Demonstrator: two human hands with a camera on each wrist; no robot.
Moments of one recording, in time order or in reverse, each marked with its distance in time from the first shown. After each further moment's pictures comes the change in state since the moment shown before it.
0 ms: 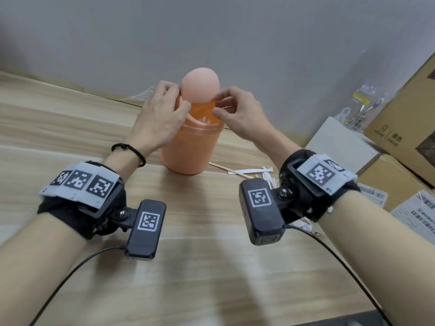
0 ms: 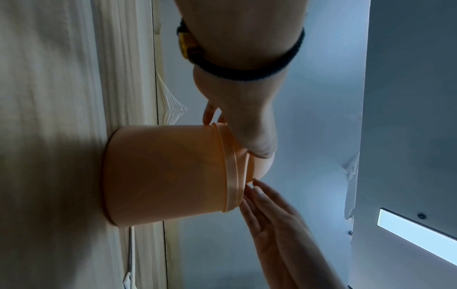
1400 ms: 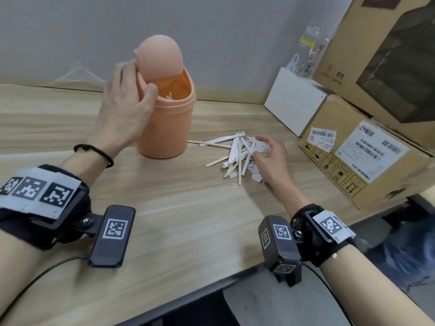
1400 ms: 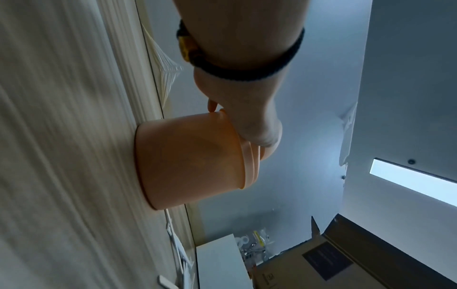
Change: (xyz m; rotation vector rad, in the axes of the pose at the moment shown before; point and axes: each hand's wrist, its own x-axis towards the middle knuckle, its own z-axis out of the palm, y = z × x) left_hand -0.030 0.040 0.043 0.010 -0.010 0.100; right_hand -0.154 0.168 -0.040 0.047 0.345 0.495
